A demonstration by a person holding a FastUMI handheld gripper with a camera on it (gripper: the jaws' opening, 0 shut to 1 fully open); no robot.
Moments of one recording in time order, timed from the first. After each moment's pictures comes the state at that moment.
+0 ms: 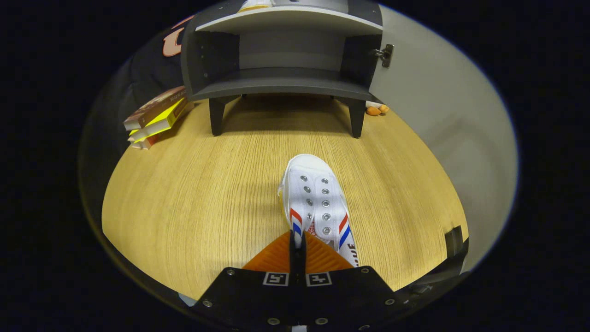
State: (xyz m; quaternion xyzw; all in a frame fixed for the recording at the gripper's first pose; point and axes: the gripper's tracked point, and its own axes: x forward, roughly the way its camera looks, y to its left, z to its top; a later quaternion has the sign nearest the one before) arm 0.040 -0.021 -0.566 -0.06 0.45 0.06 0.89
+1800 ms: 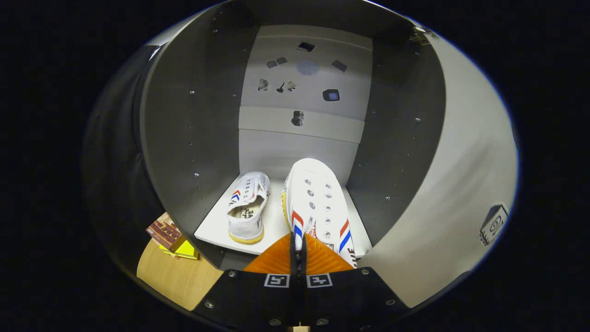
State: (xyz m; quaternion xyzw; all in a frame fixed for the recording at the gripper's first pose) arm 0.293 0.061 -0.234 -0.11 0.24 0.10 0.96
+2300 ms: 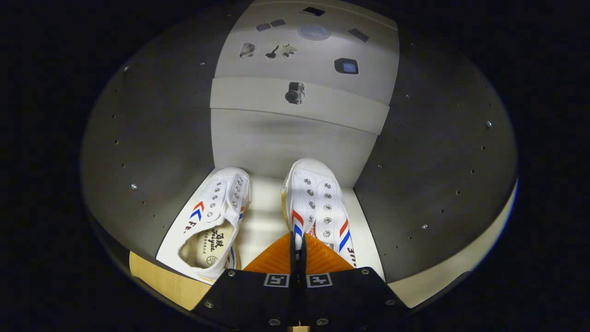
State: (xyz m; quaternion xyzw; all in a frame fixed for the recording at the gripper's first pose) arm 0.393 0.069 -0.285 -0.14 0.30 0.07 0.94
